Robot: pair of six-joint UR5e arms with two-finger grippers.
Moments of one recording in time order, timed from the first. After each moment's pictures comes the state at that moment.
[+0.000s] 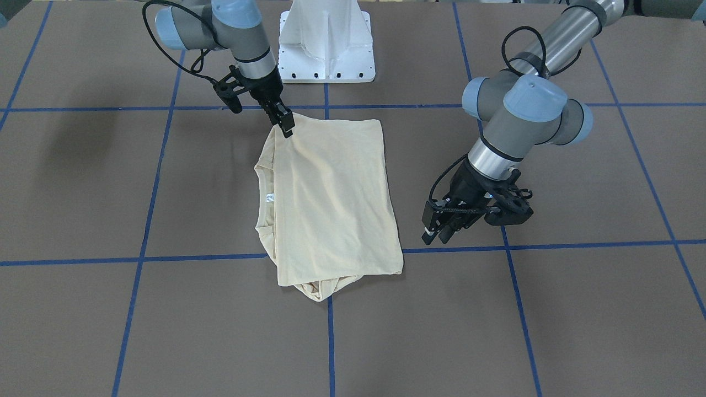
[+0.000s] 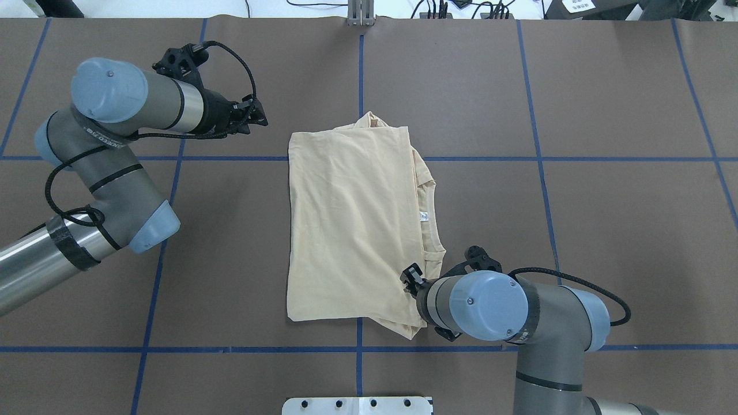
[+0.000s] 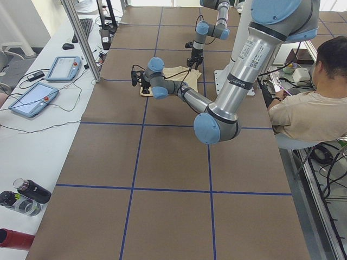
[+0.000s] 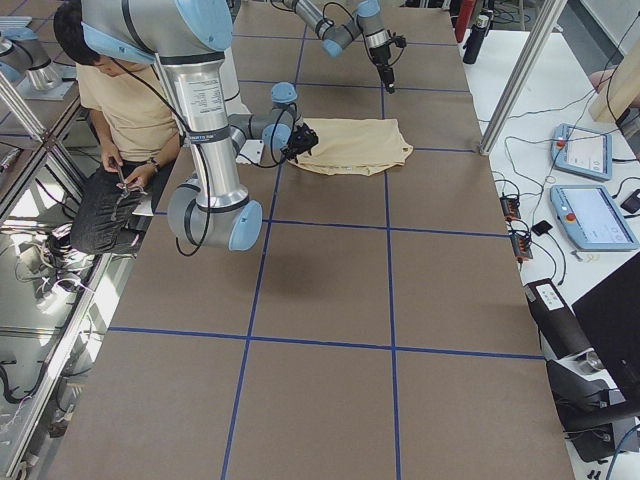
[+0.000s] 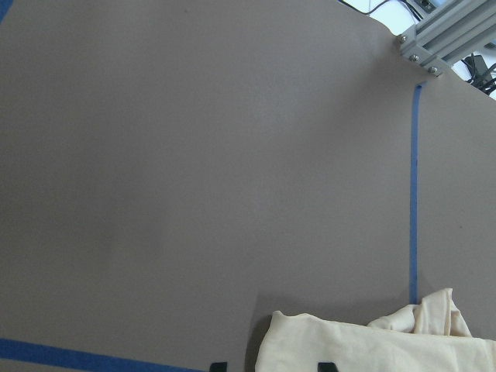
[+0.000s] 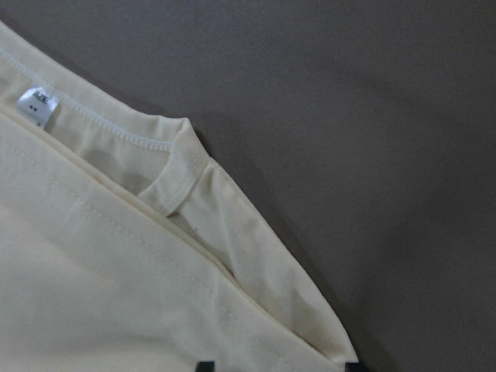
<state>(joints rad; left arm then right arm) -0.78 -2.09 -1.49 -2.33 -1.89 -1.47 0.24 -1.20 1.88 -1.33 1.61 2.37</state>
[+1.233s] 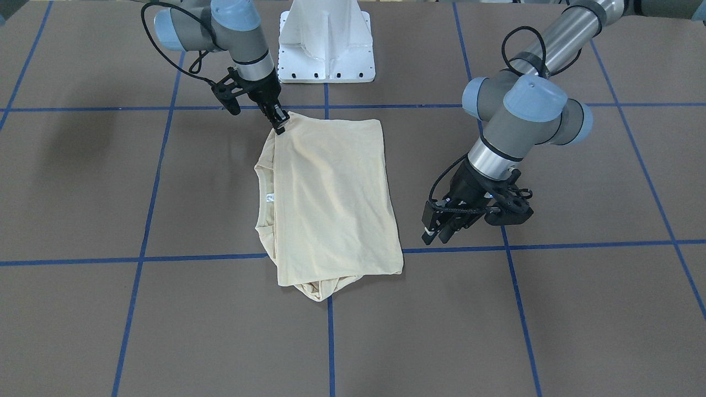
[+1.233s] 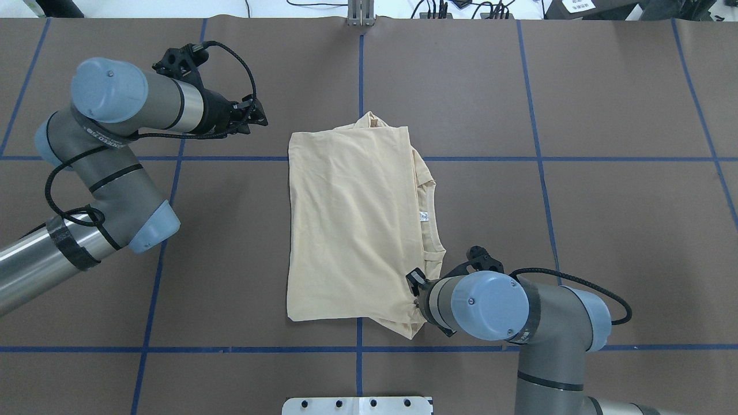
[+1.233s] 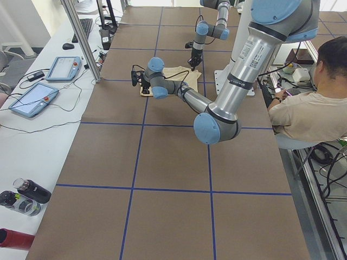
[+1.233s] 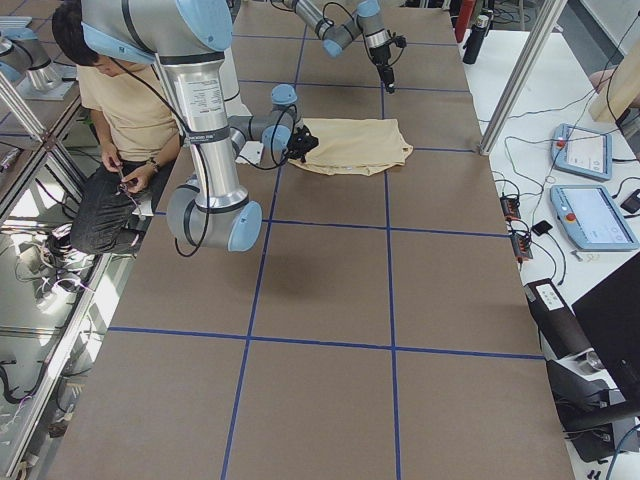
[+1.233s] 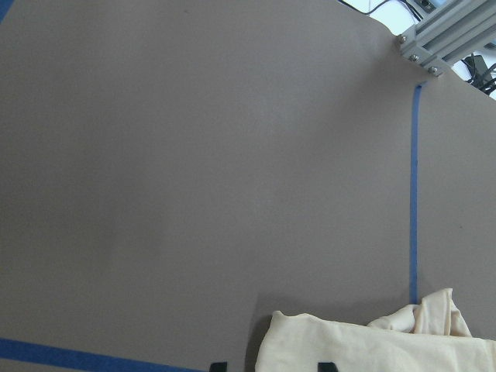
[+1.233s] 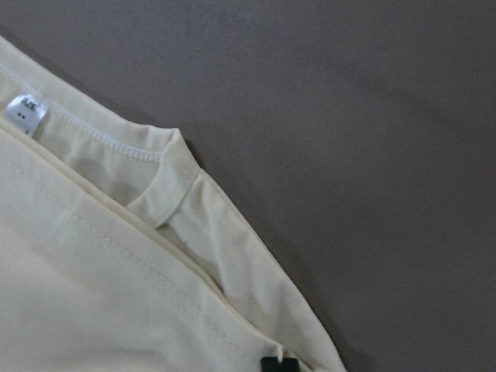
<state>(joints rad) -0.78 -2.09 -1.49 -2.33 -1.89 -1.47 0.25 -1.21 1.88 -1.33 1.61 2.36</state>
